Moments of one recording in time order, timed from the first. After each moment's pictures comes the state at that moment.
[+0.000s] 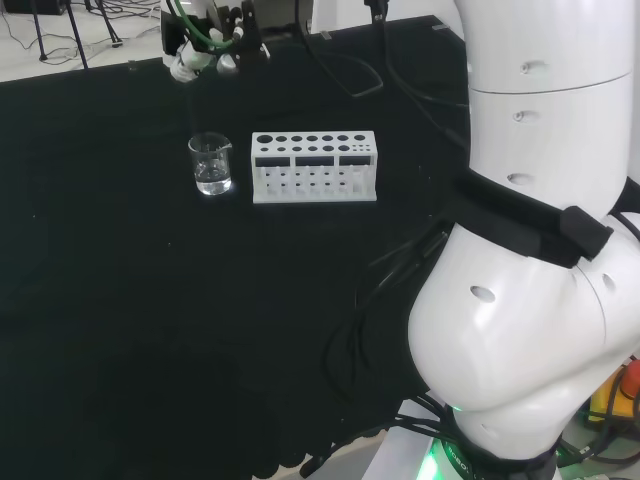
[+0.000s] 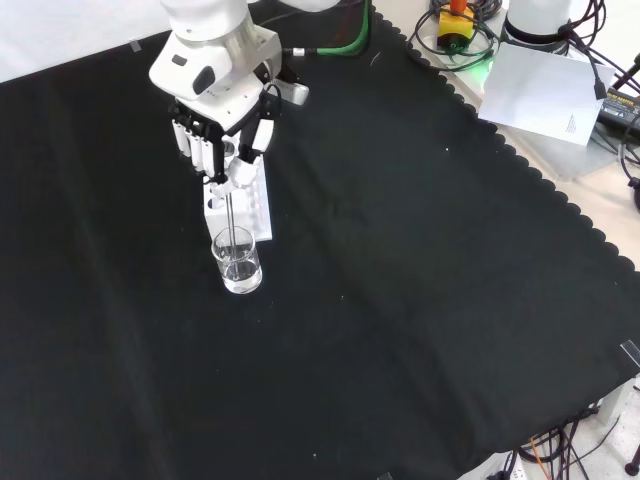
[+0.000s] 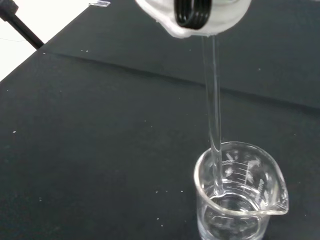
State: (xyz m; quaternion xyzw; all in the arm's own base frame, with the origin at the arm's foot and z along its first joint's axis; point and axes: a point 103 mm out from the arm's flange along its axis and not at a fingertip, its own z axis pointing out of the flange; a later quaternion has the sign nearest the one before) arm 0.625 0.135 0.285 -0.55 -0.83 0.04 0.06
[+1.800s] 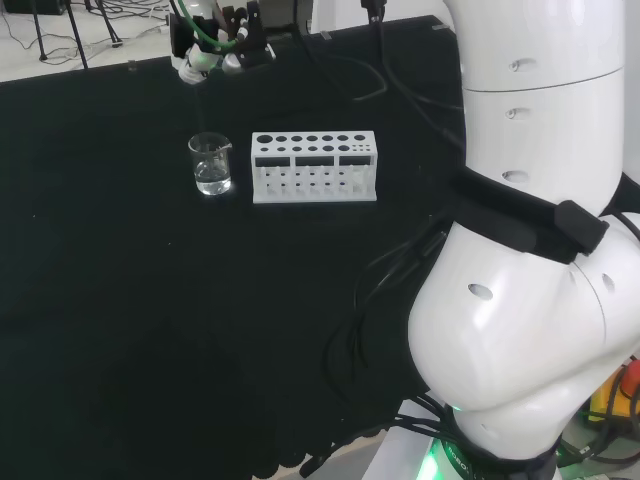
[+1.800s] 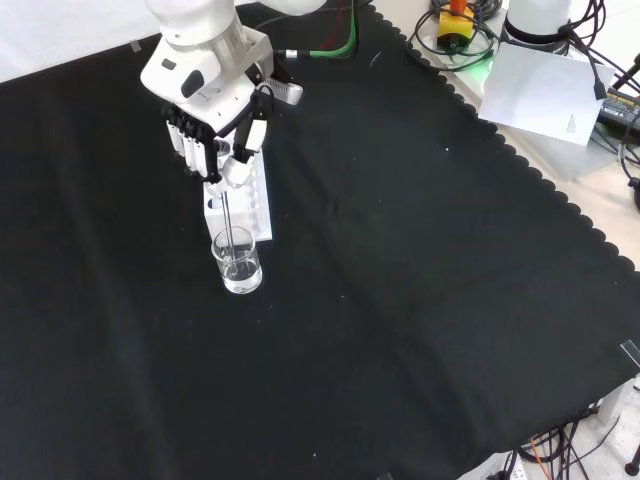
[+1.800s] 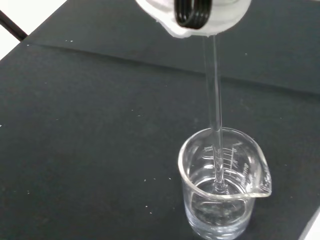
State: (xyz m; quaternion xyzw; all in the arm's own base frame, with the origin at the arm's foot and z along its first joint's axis) arm 0.626 0.125 0.280 -0.57 -0.82 0.05 0.08
